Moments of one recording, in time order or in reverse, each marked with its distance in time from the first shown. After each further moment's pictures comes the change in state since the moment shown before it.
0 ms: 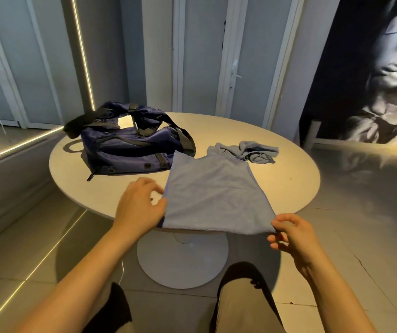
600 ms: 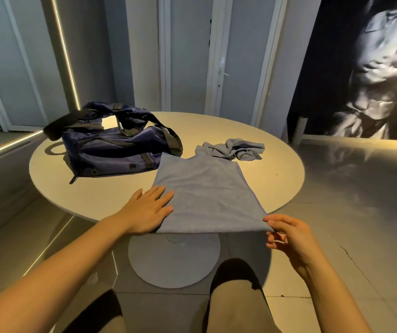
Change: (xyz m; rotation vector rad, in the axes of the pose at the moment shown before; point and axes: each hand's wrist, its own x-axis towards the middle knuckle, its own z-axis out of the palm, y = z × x) left_hand 0.030 -0.009 0.034 0.417 -0.636 0.248; right_hand -0.003 0.008 -0.026 0.088 -0.036 -0.038
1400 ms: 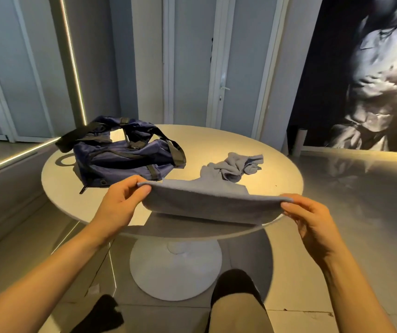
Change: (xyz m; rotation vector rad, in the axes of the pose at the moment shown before) left_hand -0.072 0.005 -0.055 -0.983 0.658 0.103; right_hand -0.017 -0.067 -0.007 0.008 -0.074 -0.354
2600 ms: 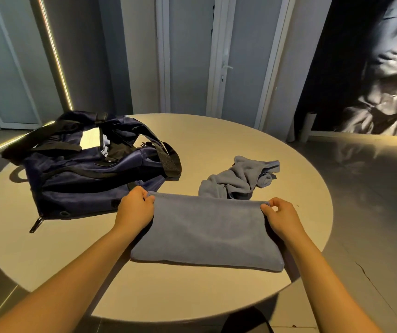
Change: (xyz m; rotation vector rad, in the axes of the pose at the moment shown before) left_hand 0.164 -0.125 0.079 0.464 0.124 -0.538; right_hand 0.200 0.100 0.051 -0.737 0.108 0.222
